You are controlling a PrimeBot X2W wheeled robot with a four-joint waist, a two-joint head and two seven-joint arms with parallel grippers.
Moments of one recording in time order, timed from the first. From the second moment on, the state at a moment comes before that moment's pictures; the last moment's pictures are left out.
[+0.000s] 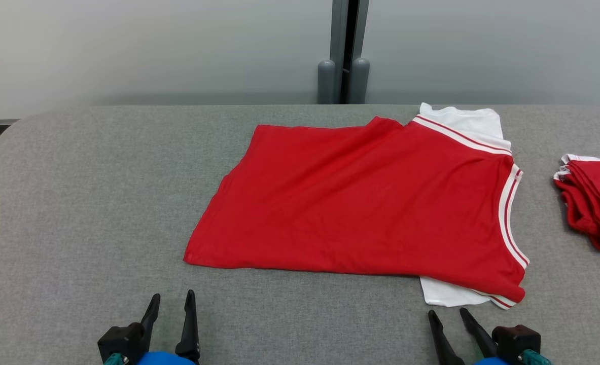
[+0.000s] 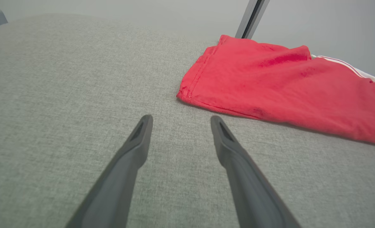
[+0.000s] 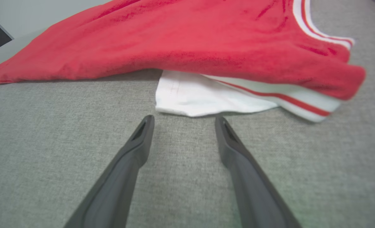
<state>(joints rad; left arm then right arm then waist) -0.04 0.05 -0.09 0.53 -0.27 -0.12 -0.26 -0.05 -0.05 0.11 0.57 0.22 0.13 -0.26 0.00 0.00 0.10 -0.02</state>
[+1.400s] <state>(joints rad) -0.09 0.05 -0.09 0.54 -0.27 -0.12 -0.26 -0.07 -0.05 0.00 0.62 0.20 0.13 -0.27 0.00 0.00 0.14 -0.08</state>
